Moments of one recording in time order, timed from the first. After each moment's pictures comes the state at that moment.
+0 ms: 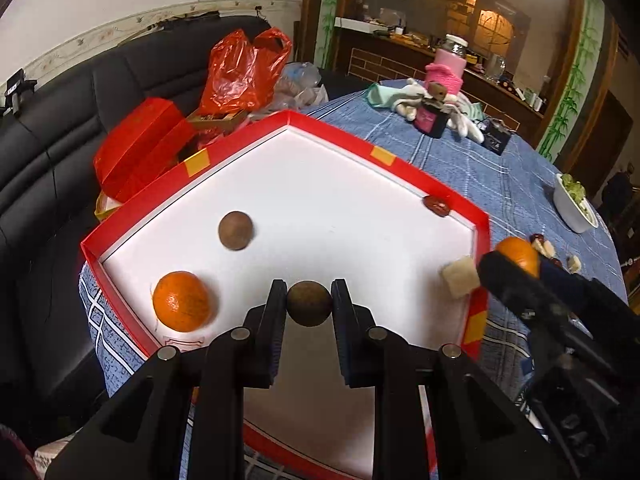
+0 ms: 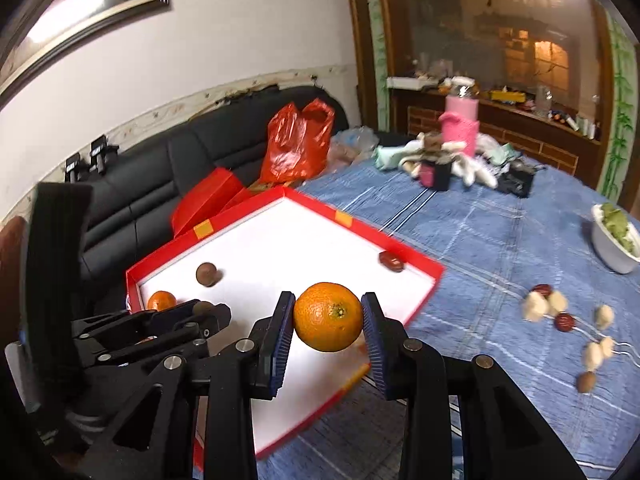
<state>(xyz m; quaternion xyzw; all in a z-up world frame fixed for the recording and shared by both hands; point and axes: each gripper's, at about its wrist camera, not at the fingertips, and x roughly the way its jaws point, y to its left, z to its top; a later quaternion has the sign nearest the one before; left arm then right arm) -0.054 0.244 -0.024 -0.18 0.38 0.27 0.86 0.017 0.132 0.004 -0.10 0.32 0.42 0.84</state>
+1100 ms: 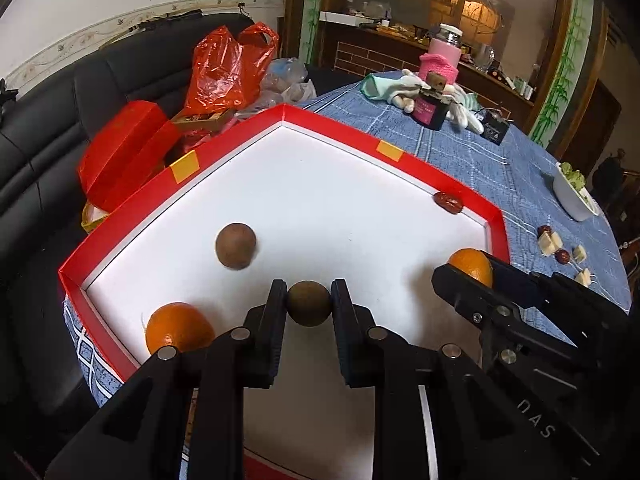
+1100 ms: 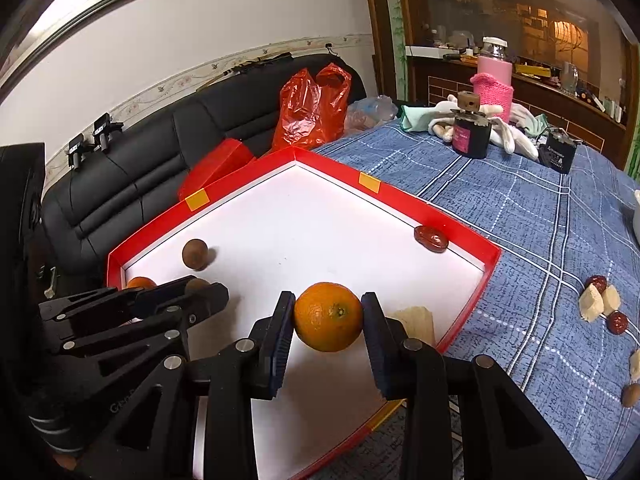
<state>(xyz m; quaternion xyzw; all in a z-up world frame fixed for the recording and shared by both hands) -0.047 0.266 -0.034 -0.17 0.39 0.24 0.87 0.038 0.169 -0.034 -0.11 0.36 0.44 0.81</state>
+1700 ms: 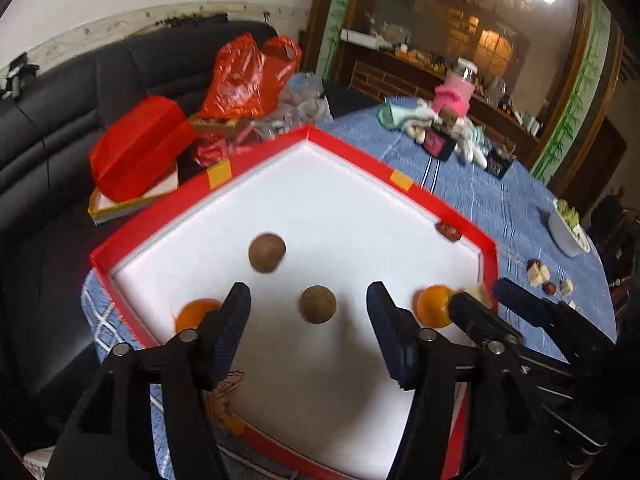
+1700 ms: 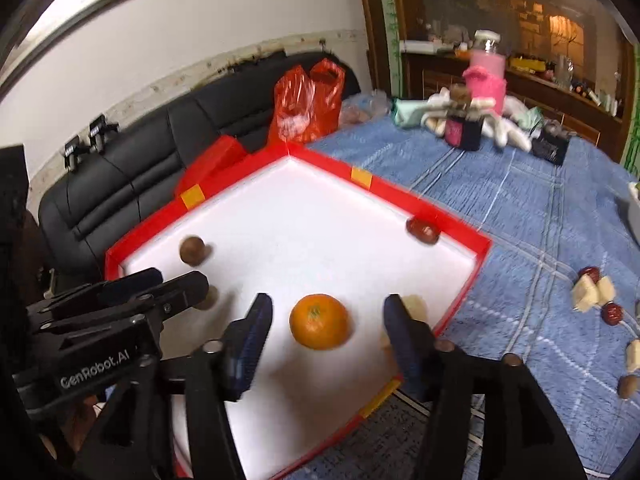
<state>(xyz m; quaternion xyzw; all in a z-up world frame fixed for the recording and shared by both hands) -0.073 0.270 -0.014 -0.21 0.35 0.26 0.88 0.035 0.156 -0.027 -0.11 0.36 0.43 0.82</state>
